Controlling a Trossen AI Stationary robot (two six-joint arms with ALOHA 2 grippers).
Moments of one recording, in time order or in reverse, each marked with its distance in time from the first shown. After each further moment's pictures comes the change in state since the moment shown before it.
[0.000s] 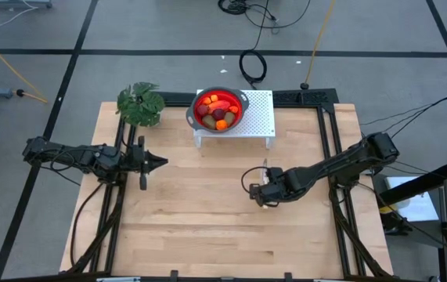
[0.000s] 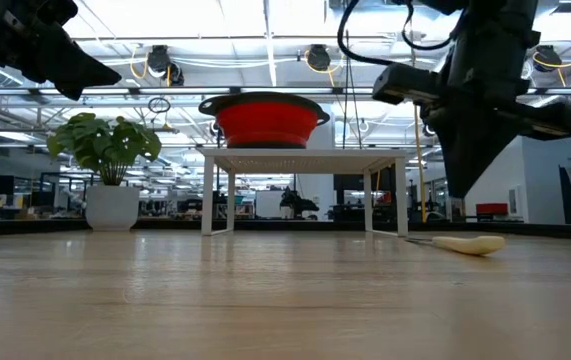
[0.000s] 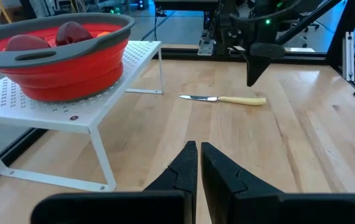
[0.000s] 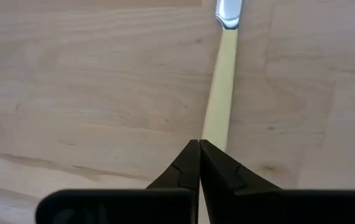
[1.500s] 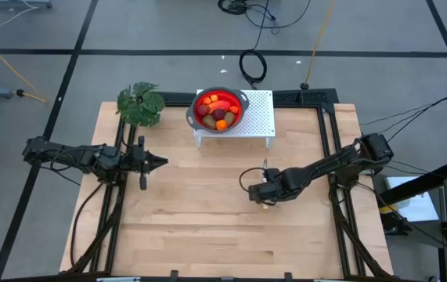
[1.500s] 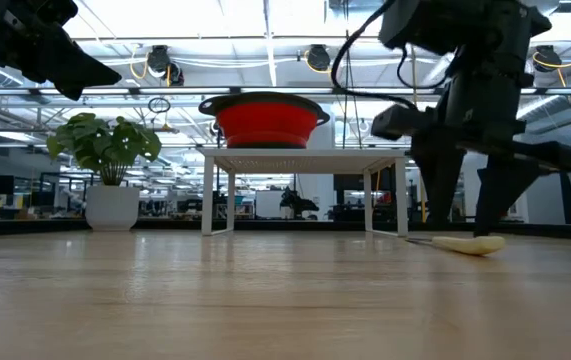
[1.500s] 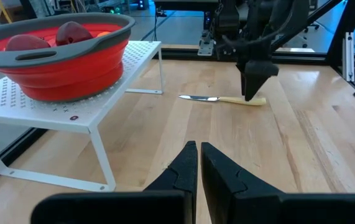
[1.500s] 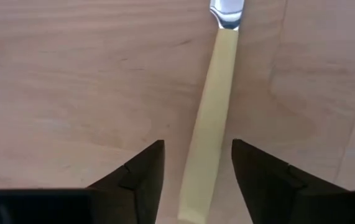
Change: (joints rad) left arm 0.000 0.000 0.000 0.000 0.000 -0.002; right arm -0.037 0.048 -0.086 0.142 -0.057 -0.090
